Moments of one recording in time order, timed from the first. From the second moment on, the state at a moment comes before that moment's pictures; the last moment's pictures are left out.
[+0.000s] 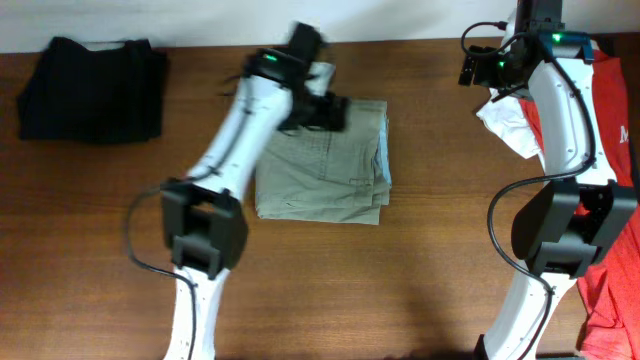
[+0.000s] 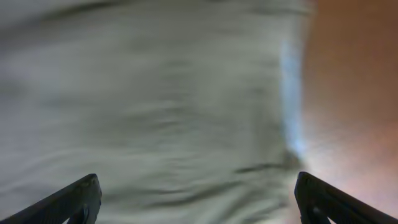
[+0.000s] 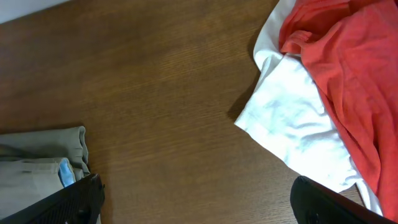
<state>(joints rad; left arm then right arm) -0.38 2.35 2.29 -1.21 0.25 -0.22 -0.13 2.16 2.11 -1.03 -0.05 0.16</state>
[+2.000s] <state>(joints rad) 0.25 2.39 2.62 -1.10 -0.01 -0.04 -0.13 2.16 2.11 -1.03 -0.05 0.16</state>
